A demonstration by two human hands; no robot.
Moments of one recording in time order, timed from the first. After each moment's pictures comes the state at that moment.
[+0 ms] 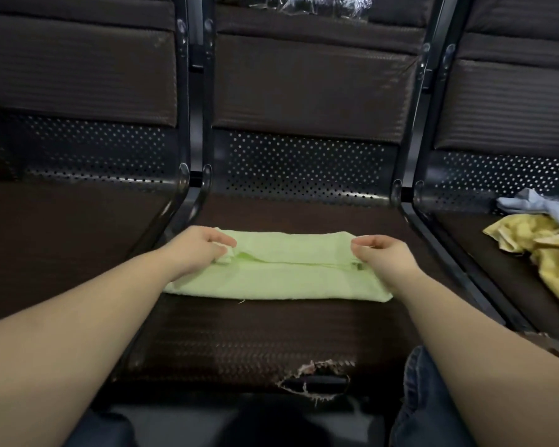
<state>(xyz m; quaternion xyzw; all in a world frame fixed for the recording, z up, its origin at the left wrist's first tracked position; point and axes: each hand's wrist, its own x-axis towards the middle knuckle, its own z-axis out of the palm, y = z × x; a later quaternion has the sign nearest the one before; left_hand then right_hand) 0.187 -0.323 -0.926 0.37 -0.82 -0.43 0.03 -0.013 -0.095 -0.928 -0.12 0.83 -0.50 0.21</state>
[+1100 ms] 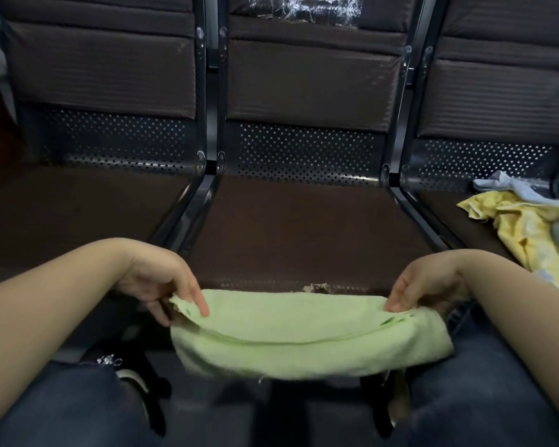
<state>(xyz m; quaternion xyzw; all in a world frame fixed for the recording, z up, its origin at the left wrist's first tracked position) 0.322 -0.273 -0.884 0.33 -0.67 -0.55 -0.37 0.042 0.023 -0.867 -0.18 0.75 -0.11 0.62</state>
